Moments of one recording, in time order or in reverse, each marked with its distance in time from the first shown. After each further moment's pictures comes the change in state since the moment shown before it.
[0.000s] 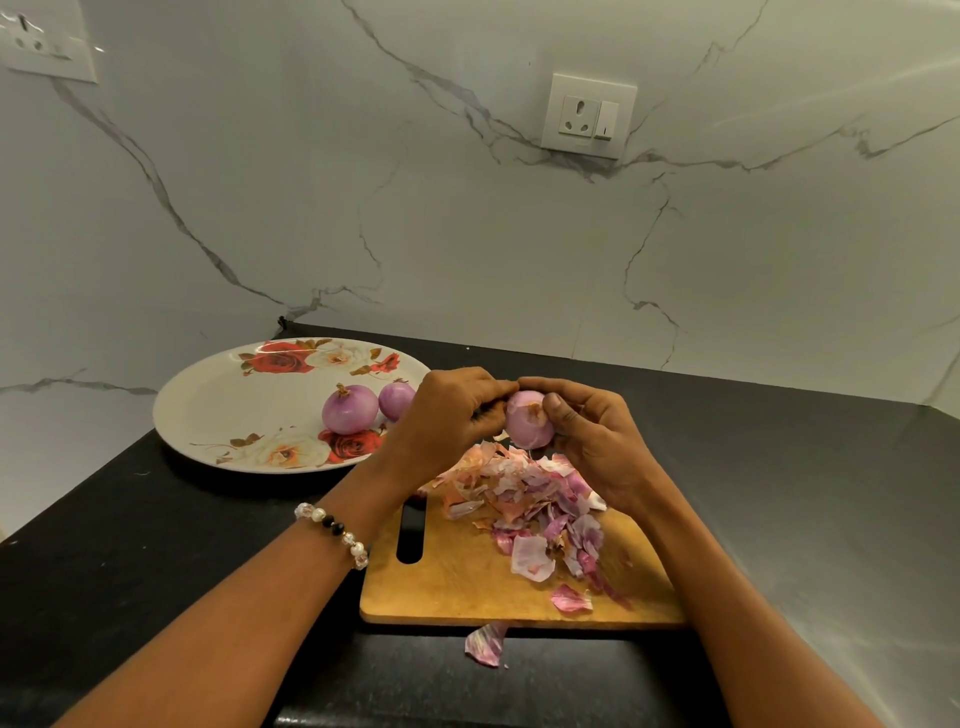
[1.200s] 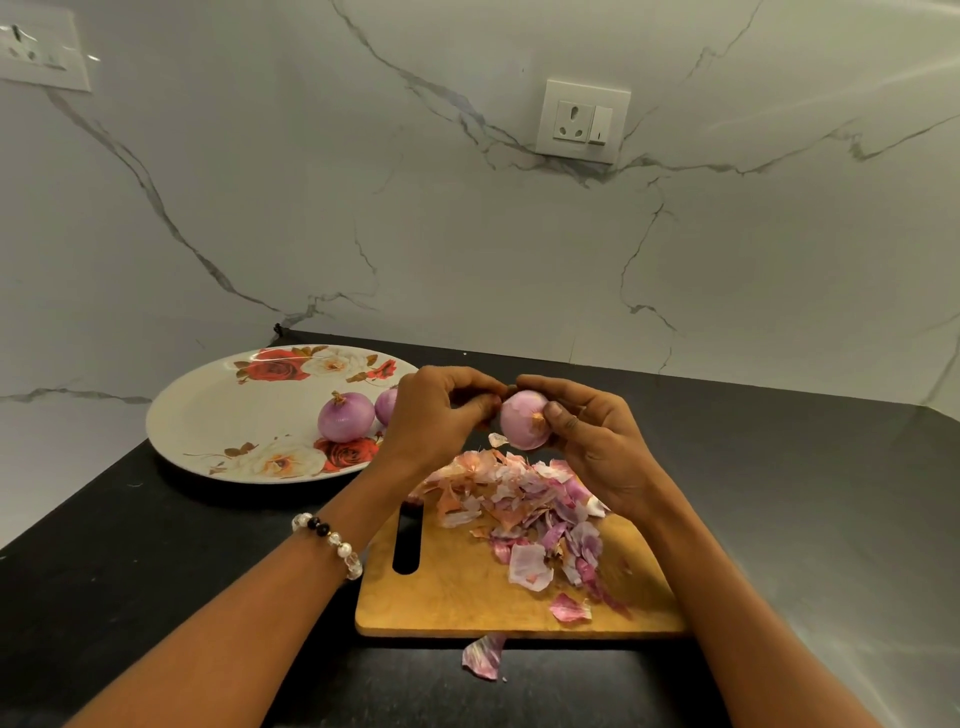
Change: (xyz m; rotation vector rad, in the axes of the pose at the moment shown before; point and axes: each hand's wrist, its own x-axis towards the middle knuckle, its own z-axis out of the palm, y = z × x) left_hand 0.003 0.004 0.001 -0.295 0.120 -0.439; right_hand 0.002 -0.001 -0.002 0.089 -0.007 -0.018
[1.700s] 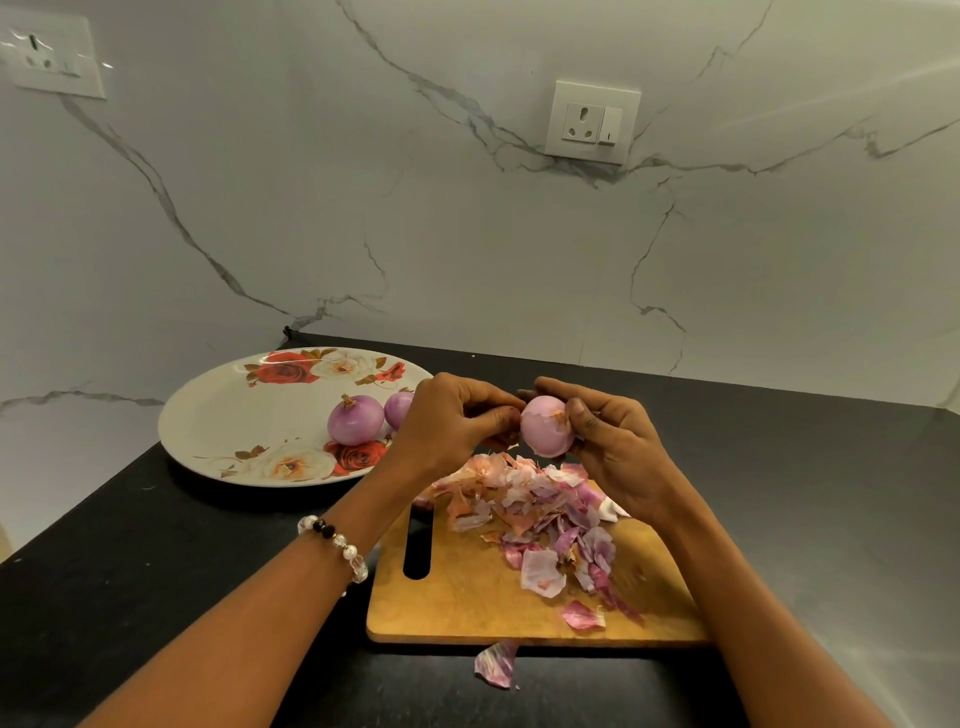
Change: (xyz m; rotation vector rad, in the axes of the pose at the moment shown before) left_hand -0.002 0.002 -0.005 -0.077 -0.156 -0.043; right_hand 0.000 -0.002 -0.004 0.070 -0.004 0.035
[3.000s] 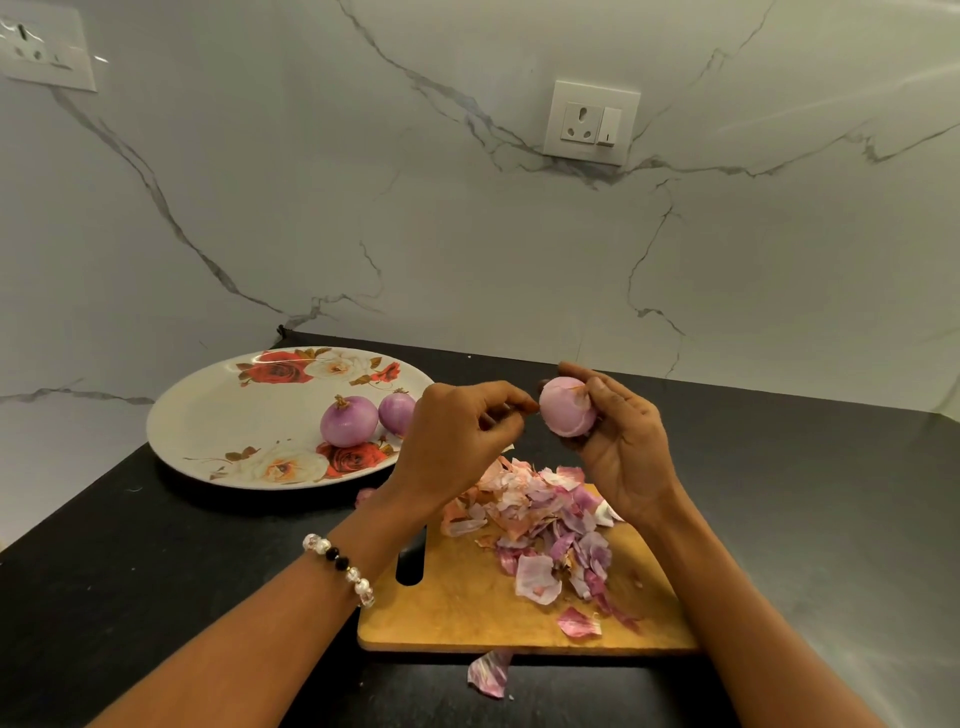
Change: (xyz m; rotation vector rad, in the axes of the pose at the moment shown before) left_hand -0.006 0.005 0.014 0.253 0.178 0.281; right_hand 0.006 0.001 0.002 0.231 0.207 -0.057
